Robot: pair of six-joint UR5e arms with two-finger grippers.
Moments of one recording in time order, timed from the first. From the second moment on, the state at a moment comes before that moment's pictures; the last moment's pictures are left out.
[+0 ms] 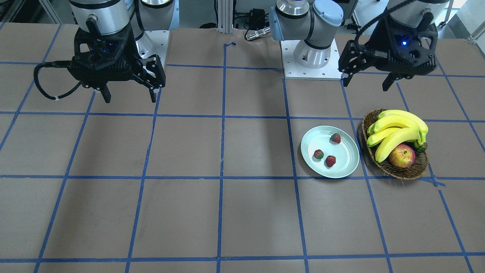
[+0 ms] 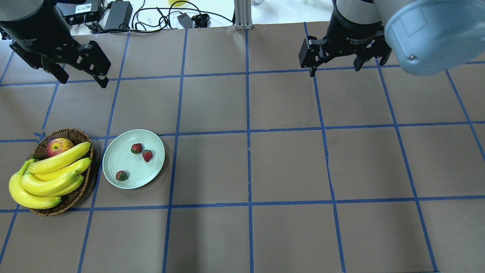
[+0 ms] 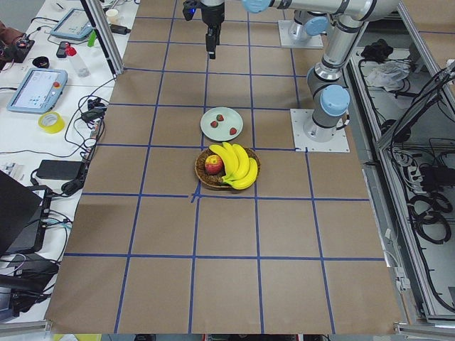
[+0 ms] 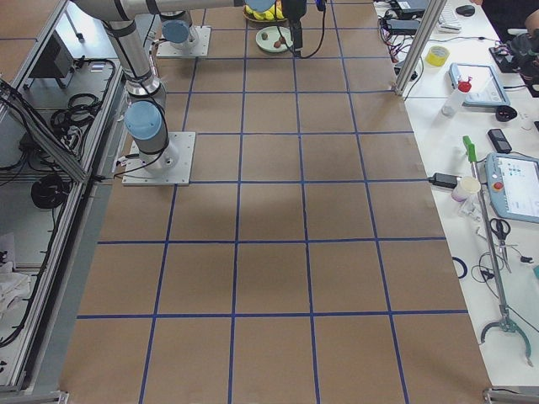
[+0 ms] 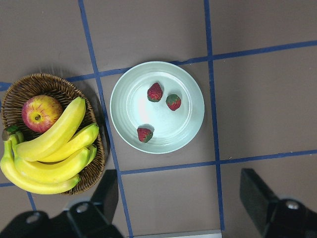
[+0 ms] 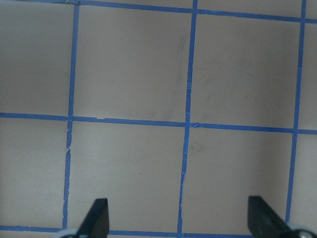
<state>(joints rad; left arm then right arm) -1.48 -1.55 -1.44 -1.72 1.62 0.24 1.70 -1.54 1.52 -1.67 -1.62 0.05</state>
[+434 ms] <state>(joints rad) -1.56 -1.54 -1.46 -1.70 1.62 0.18 1.70 -1.54 1.52 -1.69 -1.56 0.06</state>
